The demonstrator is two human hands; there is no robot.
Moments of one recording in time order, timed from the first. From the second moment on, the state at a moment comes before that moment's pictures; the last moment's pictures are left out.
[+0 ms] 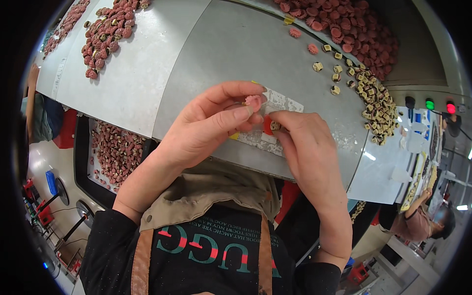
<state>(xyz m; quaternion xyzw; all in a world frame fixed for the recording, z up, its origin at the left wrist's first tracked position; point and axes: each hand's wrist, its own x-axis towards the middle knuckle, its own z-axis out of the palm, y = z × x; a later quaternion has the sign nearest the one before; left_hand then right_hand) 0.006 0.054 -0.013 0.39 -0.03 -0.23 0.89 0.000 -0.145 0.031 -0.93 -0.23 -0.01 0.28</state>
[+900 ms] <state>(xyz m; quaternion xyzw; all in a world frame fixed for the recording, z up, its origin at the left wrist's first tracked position) 0.009 0.053 -0.009 0.36 -0.02 -0.25 0.90 -0.003 -0.146 0.032 -0.85 -0.12 -0.01 0.51</state>
